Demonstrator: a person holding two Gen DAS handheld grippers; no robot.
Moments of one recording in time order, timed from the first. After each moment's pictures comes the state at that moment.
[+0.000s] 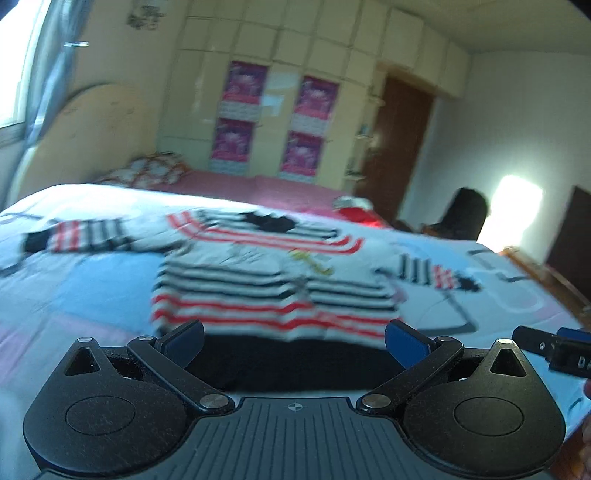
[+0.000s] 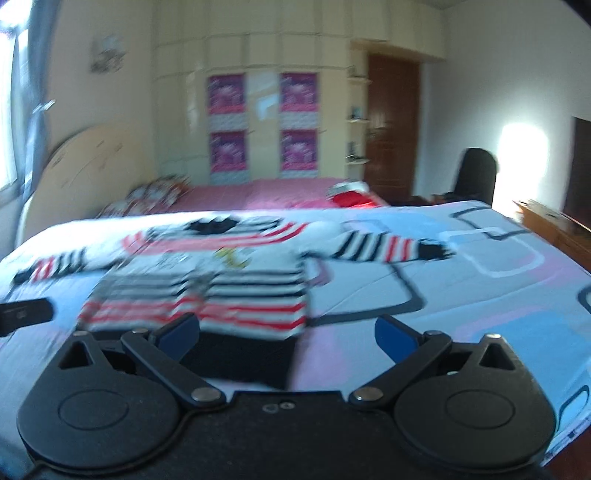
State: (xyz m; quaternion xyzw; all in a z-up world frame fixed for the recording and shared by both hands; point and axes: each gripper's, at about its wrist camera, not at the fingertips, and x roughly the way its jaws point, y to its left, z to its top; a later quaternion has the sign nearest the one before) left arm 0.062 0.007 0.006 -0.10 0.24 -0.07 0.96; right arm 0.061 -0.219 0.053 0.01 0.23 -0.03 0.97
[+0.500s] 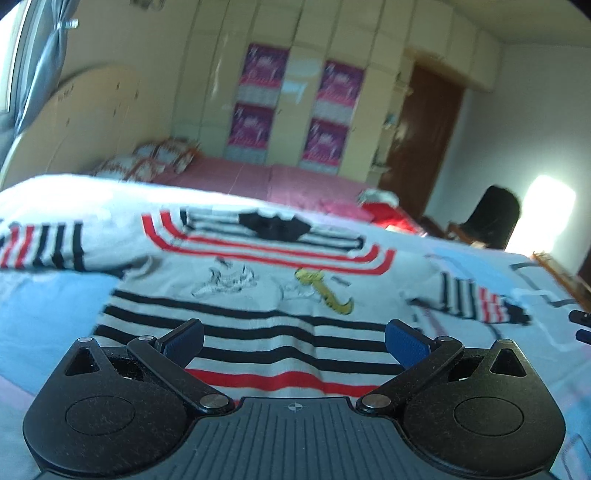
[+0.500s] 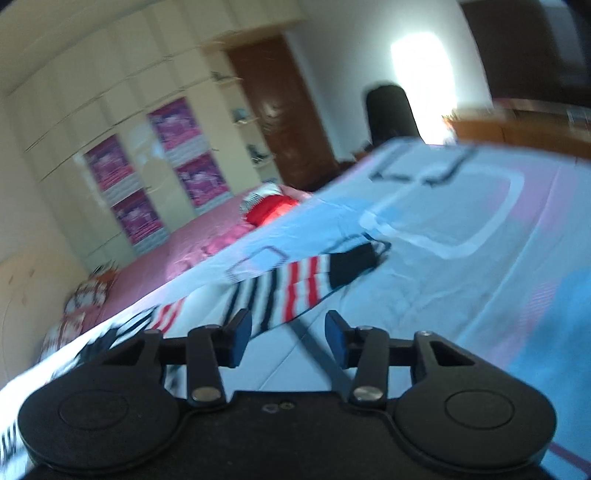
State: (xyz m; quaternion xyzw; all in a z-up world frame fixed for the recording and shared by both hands) left arm 0.253 -0.051 -0.032 -0.10 0.28 -0.01 0.95; right arm 0.263 -0.449 -0.003 0.24 0.22 -0.14 0.93
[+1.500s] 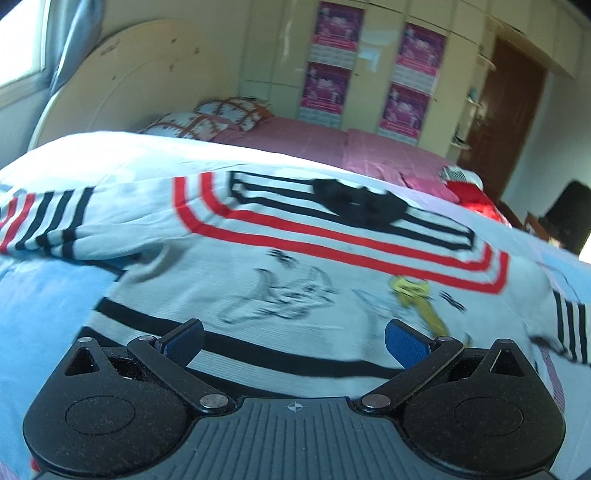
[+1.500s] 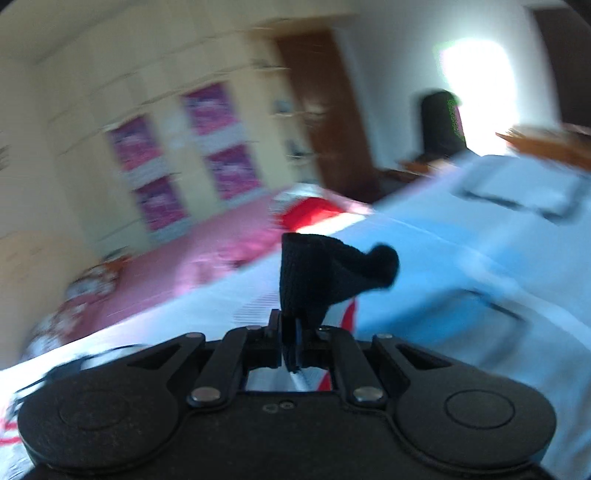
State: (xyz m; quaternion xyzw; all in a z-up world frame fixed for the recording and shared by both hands) left arm 0.387 -0.014 -0.095 -0.12 0.34 0.10 0.93; right arm 0.453 -0.417 -0.018 0.17 0.20 -0.05 0.96
